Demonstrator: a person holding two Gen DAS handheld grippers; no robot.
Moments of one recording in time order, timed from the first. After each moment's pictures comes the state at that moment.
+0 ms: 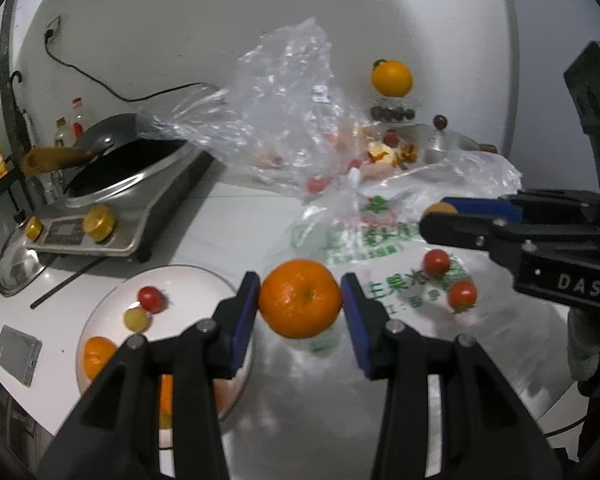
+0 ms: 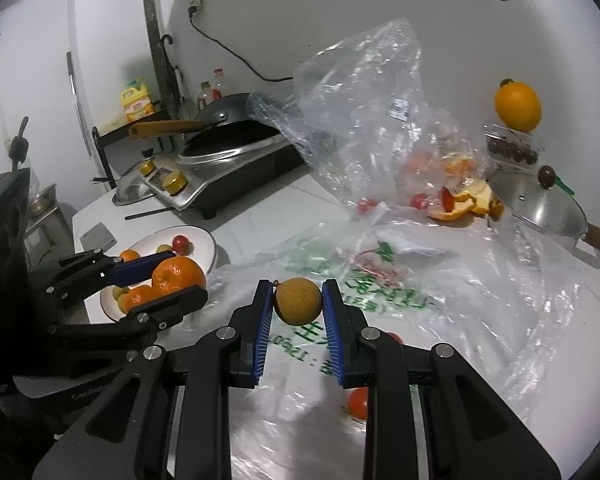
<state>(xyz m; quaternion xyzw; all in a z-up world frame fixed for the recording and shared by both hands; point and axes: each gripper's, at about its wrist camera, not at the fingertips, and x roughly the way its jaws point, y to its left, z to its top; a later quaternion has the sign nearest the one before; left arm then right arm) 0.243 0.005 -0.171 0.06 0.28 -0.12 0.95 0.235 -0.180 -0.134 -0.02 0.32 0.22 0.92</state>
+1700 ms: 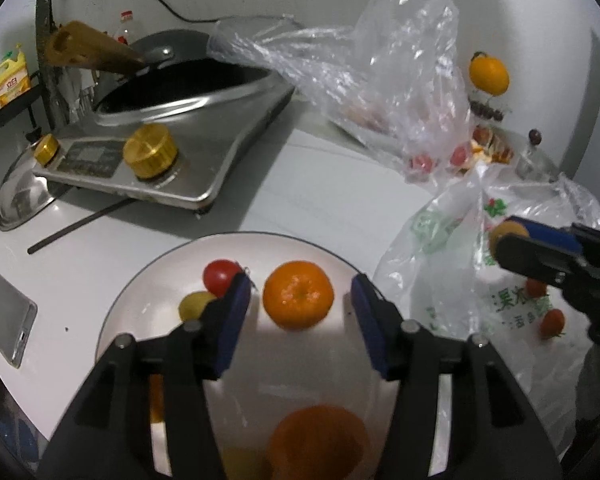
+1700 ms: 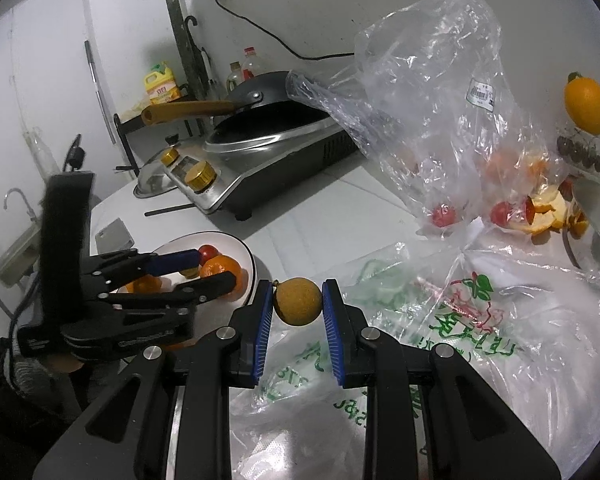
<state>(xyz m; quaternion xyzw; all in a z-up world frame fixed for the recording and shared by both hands) 0.316 0.089 -0.205 -0.02 0.36 -0.05 0.93 0.288 -0.117 -0.154 -0.02 0.34 0.28 0.90</state>
